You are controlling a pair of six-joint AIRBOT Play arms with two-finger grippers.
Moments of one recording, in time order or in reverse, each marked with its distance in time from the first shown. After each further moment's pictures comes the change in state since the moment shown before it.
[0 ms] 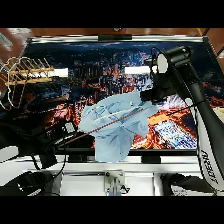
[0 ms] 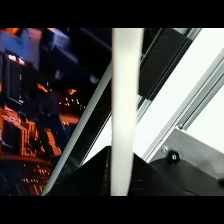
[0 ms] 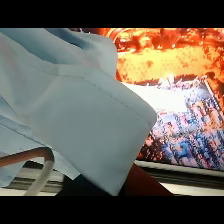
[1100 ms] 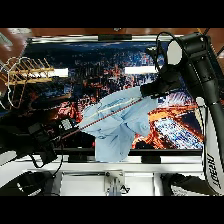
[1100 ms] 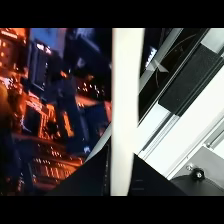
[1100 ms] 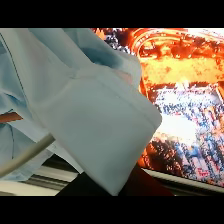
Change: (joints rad) left arm -0.014 0.040 -0.020 0.096 0.060 -0.051; right arm 0.000 0.033 0.113 0.060 0.032 -0.045
